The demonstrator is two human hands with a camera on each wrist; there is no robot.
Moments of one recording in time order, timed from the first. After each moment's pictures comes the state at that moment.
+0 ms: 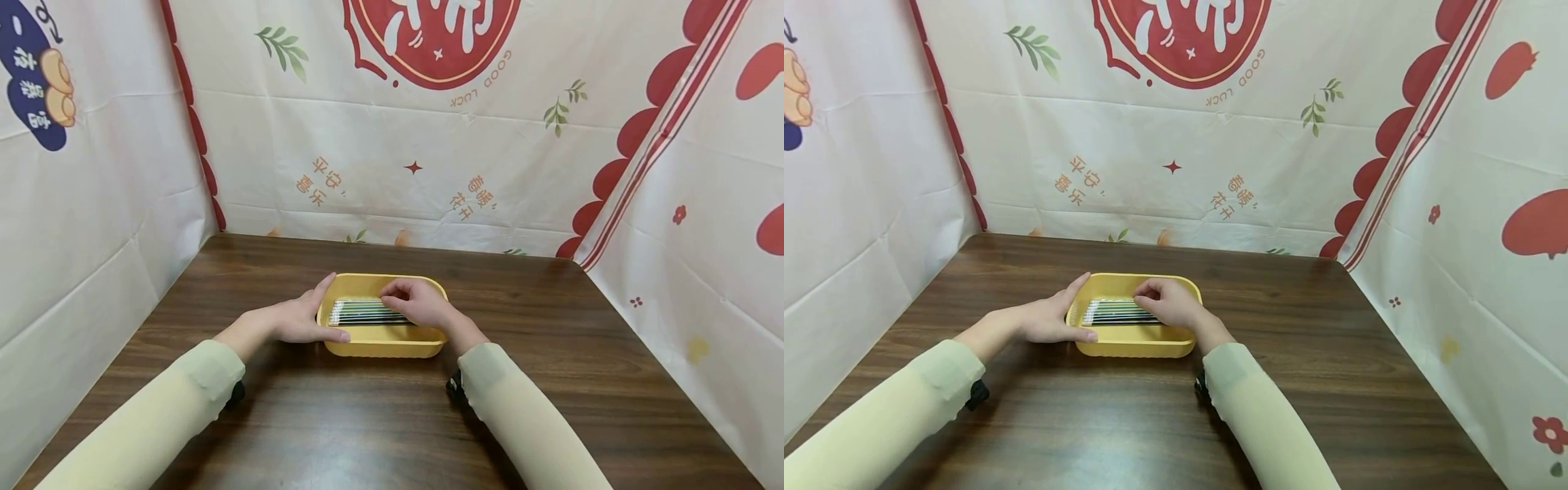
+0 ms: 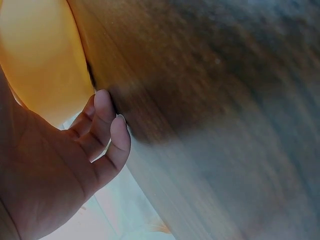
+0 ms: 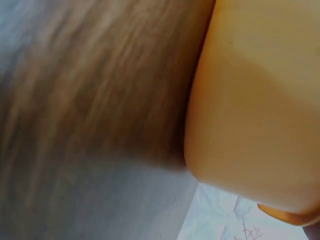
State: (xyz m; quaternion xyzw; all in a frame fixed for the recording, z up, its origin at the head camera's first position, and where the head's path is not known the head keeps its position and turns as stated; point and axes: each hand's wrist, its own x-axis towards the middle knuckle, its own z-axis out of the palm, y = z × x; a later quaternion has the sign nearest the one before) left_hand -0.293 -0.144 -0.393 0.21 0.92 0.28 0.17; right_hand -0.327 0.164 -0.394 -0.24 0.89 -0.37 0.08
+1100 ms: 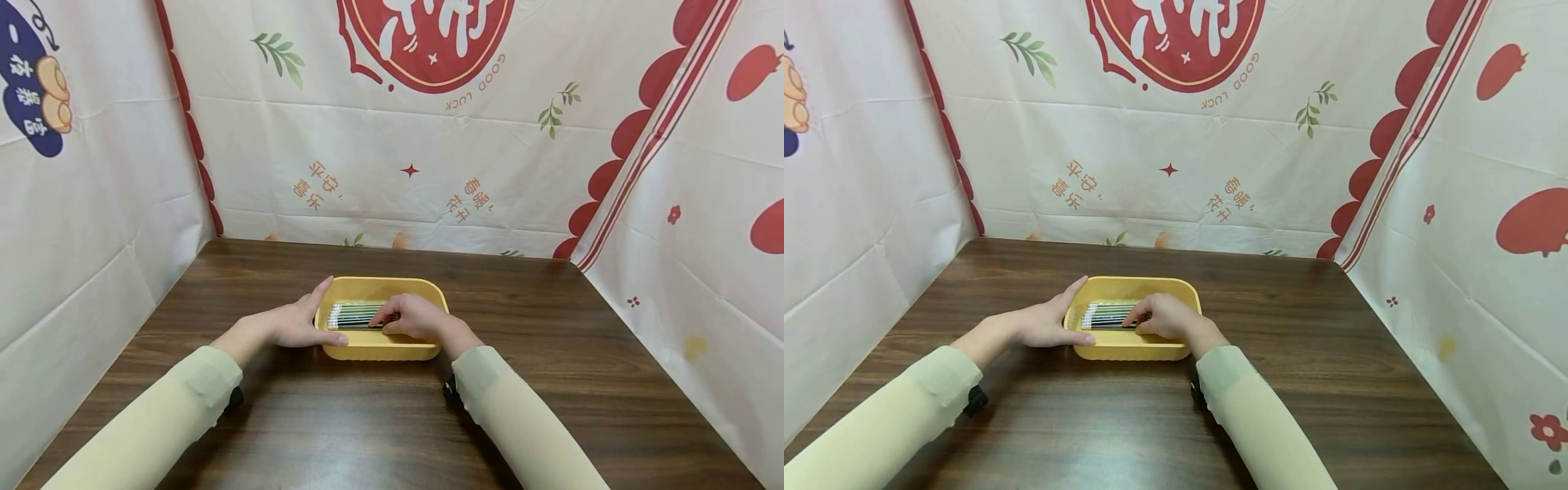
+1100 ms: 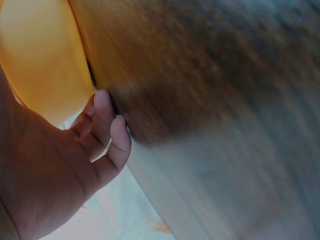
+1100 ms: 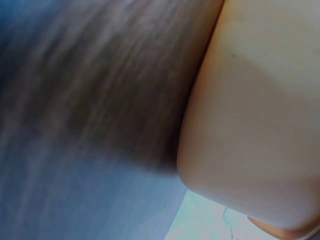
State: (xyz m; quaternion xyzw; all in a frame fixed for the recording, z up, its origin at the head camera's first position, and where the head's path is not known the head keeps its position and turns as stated) left_hand -0.290 -0.142 -0.392 0.21 0.92 0.28 0.17; right_hand -0.323 0.161 -0.396 -0.34 0.91 -0.23 0.10
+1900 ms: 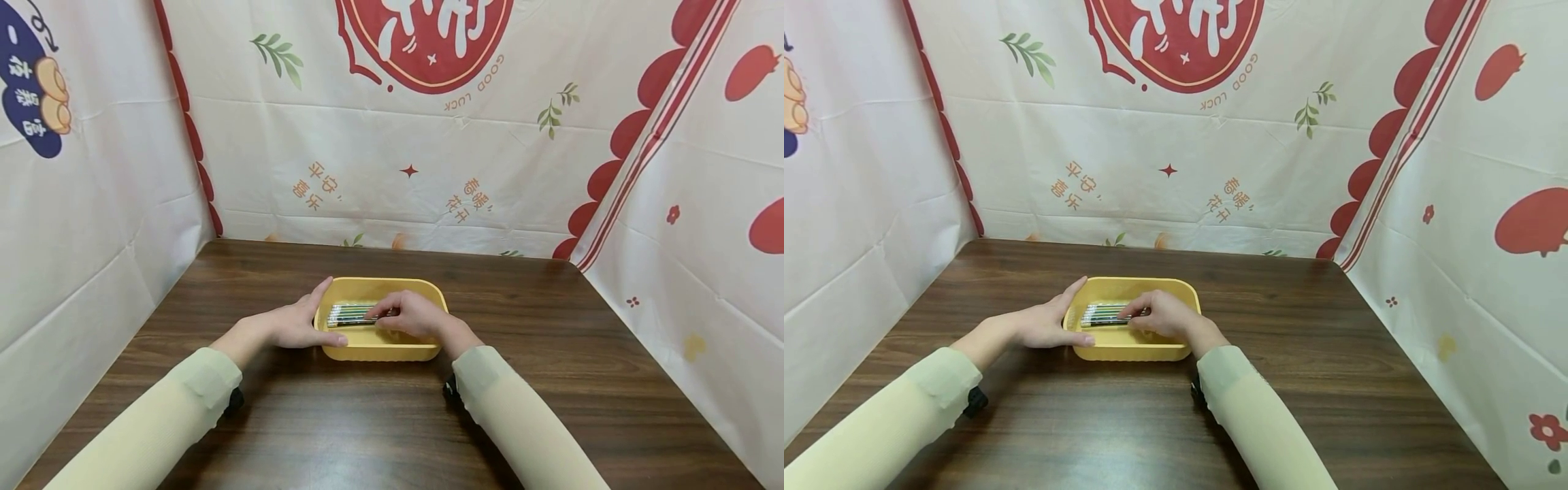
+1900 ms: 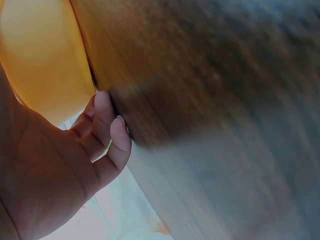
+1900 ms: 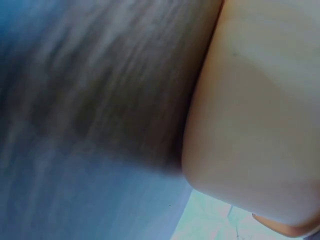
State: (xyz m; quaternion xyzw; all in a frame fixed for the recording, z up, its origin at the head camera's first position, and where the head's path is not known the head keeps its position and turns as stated) left_hand -0.292 -0.143 -0.397 0.21 0.92 0.29 0.17; right_hand -0.323 0.160 -0.395 -0.32 0.90 -0.29 0.10
